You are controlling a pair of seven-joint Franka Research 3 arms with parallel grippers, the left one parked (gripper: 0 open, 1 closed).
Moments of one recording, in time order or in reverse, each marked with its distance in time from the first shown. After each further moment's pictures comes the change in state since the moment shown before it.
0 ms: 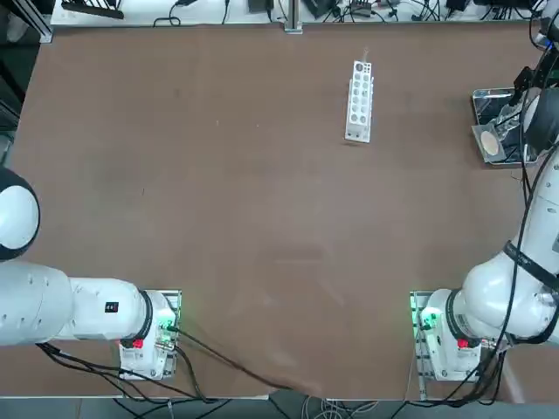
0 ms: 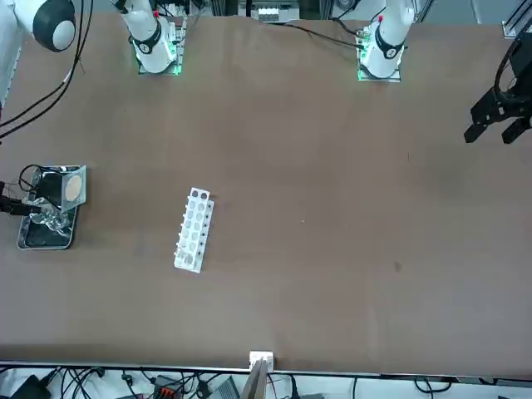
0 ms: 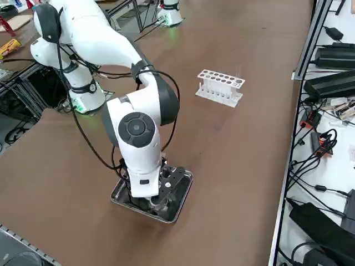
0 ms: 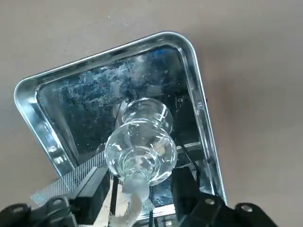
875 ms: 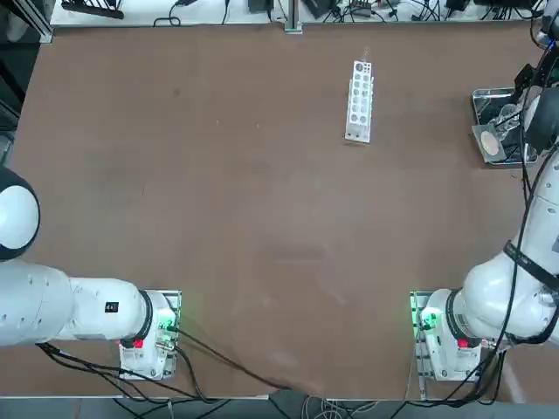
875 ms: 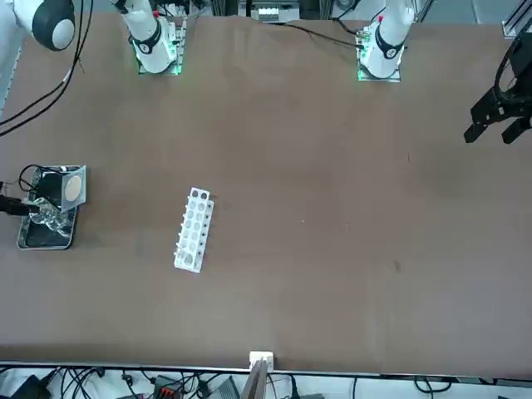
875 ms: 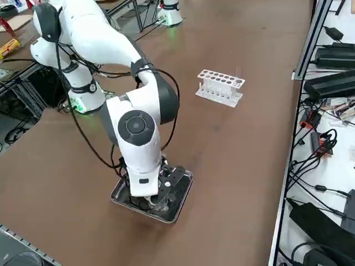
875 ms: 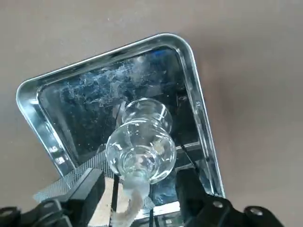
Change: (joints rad) arm 0.000 -0.001 0.000 0.005 -0.002 -0.001 0.009
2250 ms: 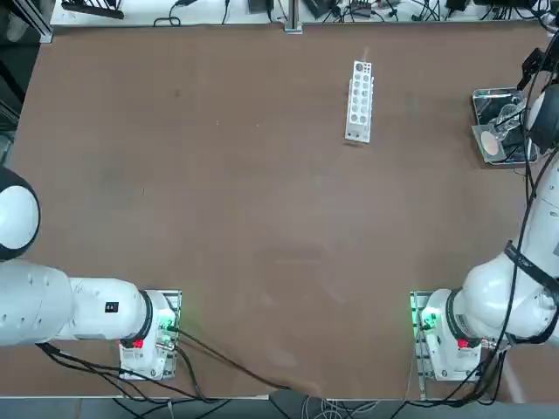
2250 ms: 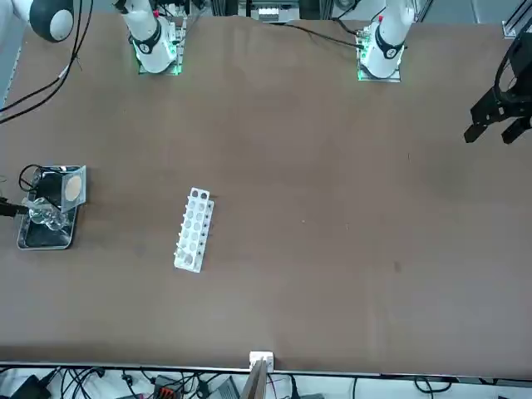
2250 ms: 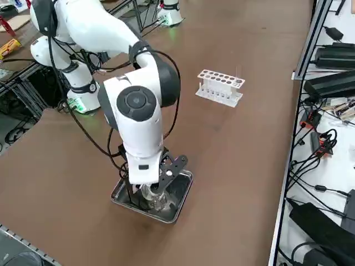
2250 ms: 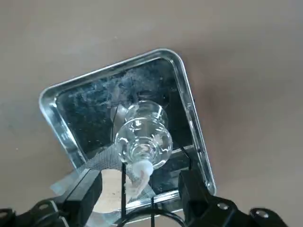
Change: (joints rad) arm 0.011 -0.047 -0.001 0.026 -0.045 -0.036 0.048
